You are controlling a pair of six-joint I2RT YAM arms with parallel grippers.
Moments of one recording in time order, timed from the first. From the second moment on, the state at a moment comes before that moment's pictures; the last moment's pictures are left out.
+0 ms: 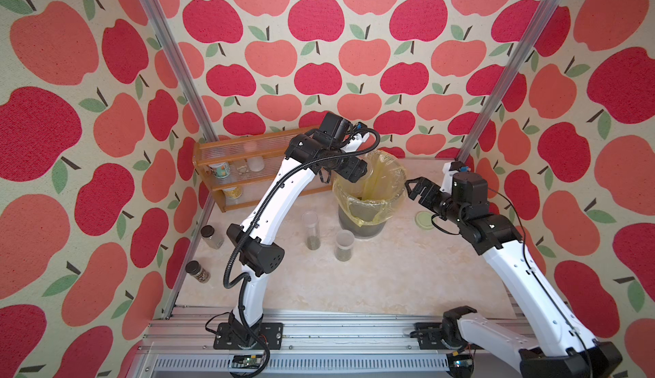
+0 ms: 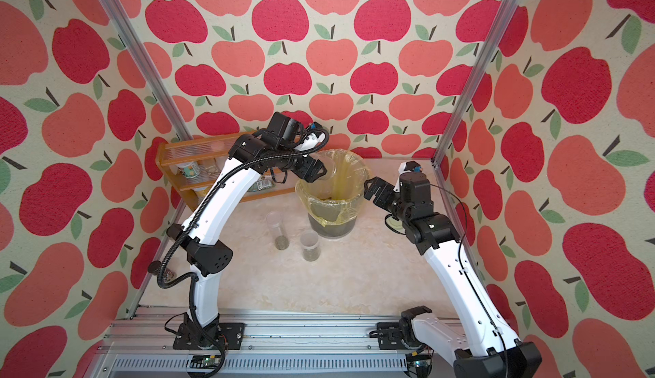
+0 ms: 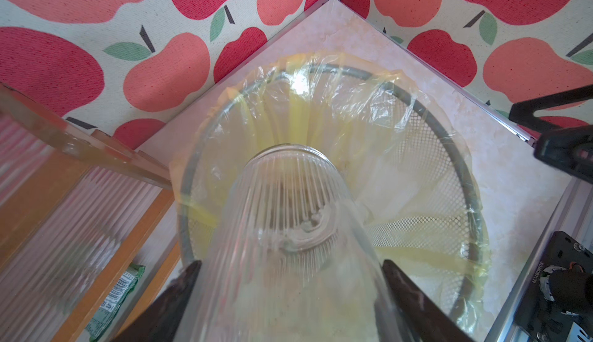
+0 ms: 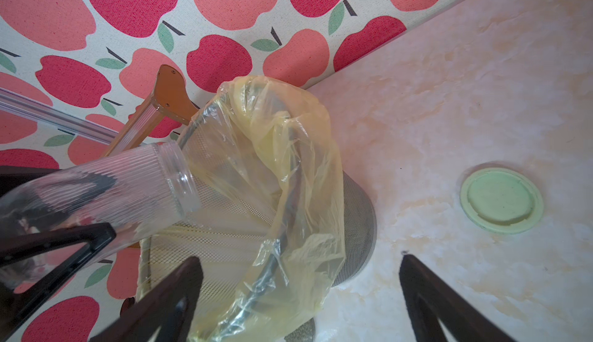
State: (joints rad) left arm -0.66 2.05 2.53 -1.23 0.14 0.12; right arm 0.36 1.05 1.13 -0.57 -0.06 0.68
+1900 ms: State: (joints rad) left arm -0.62 1.61 1.76 -0.37 0.29 0.09; right arm 0.39 1.22 0.94 0.45 -0.45 1.09
